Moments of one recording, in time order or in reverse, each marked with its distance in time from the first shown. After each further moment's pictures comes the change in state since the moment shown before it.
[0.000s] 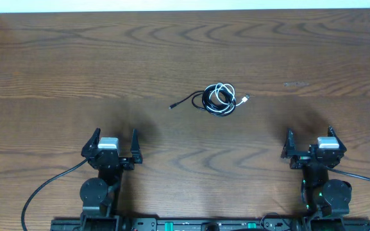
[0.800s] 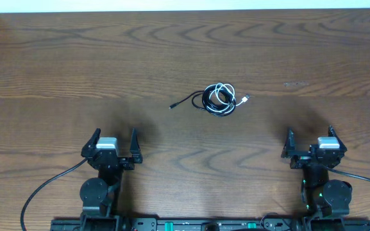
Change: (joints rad) left arm 0.000 0.000 0.000 0.000 -0.001 -0.051; right arm 0.000 0.000 0.000 0.012 0.000 0.000
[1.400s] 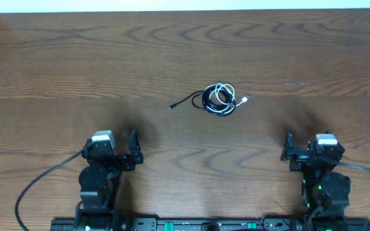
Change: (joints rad) left arm 0.000 0.225 0.154 -0.153 -0.002 -0.163; right arm 0.000 0.113 0.064 -0.134 0.019 0.034
